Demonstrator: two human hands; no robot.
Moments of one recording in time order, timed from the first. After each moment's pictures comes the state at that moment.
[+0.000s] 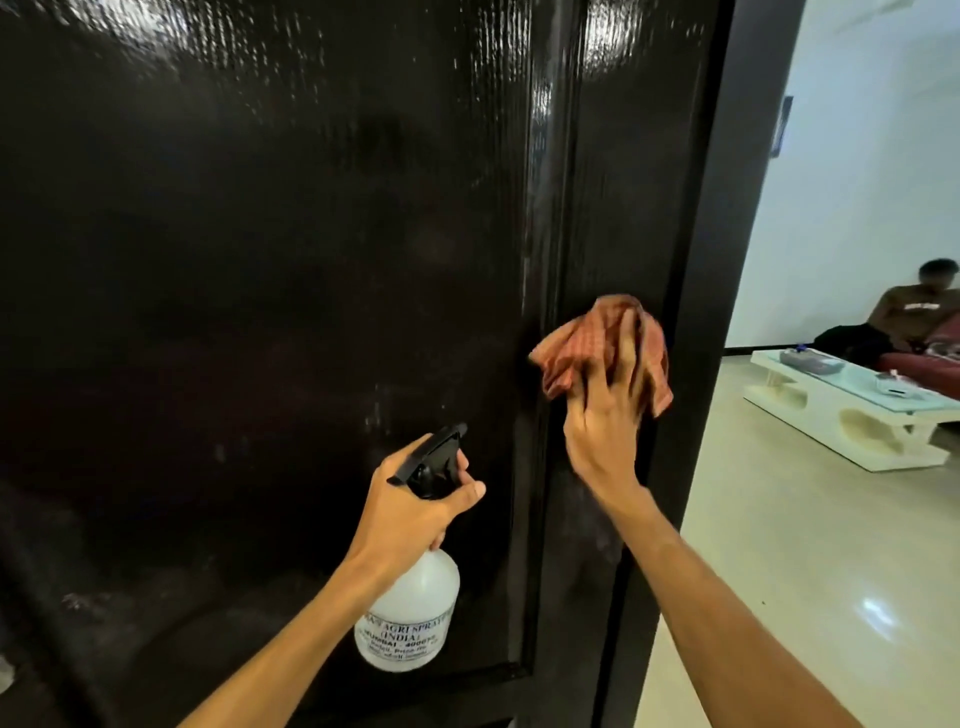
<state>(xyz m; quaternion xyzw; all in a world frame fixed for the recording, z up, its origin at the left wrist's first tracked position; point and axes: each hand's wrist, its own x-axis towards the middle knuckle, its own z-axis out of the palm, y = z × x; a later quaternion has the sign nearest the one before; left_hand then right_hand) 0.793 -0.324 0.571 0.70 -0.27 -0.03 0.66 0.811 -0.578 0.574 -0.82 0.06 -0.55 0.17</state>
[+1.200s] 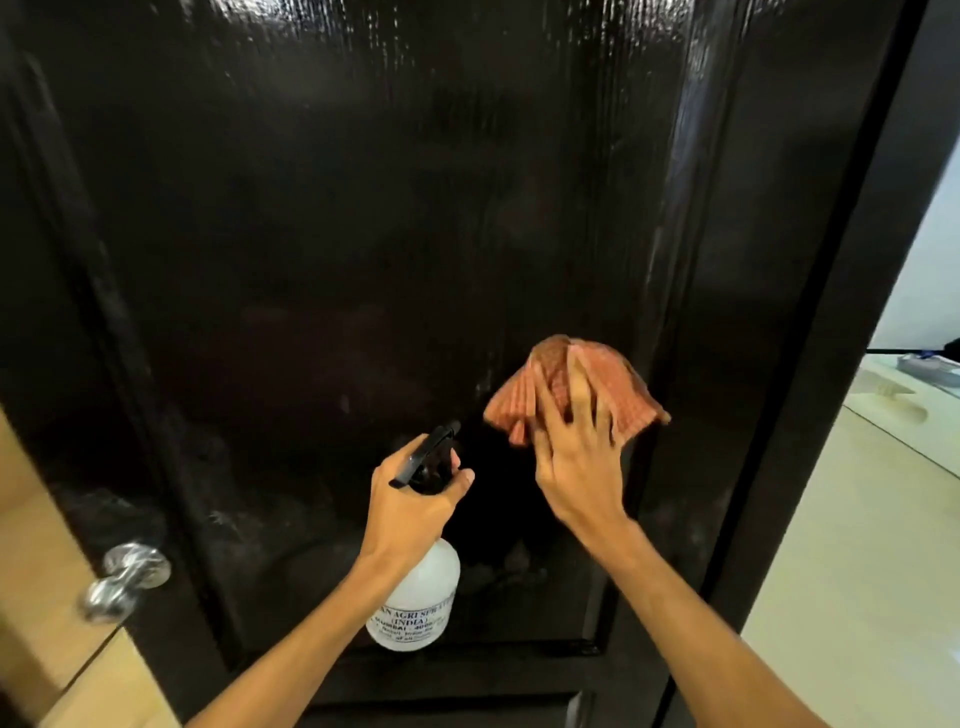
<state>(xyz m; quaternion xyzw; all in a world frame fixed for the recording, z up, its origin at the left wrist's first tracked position) 0.806 -0.252 0.532 0.73 -0.18 0.11 0.65 0.819 -0.458 0.520 -0.86 -0.03 -0.50 0.09</state>
